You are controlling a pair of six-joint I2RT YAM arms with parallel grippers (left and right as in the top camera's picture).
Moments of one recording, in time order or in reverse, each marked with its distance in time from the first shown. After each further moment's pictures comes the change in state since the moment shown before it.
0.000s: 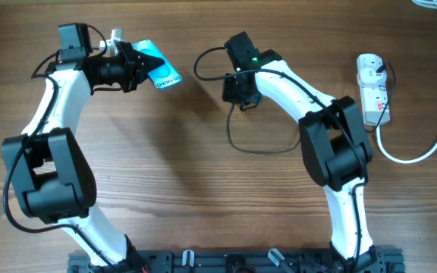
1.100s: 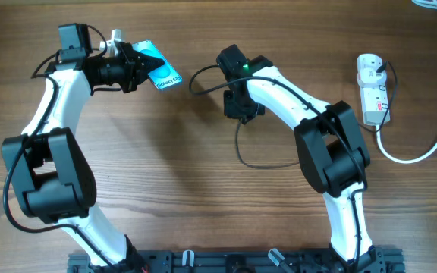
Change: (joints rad) left arm 0.000 0.000 0.000 -0.008 0.000 0.000; right arm 0.061 -0.030 -0.037 -0.166 0.091 -0.075
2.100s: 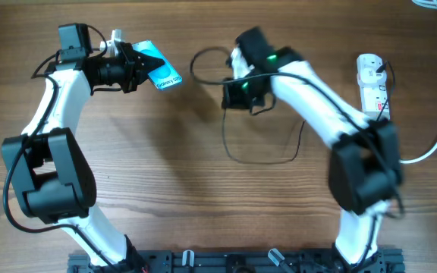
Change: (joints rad) left arm 0.000 0.000 0.000 -0.002 0.015 0.000; right arm -0.084 -0.246 -0.058 0.057 -0.459 -0.163
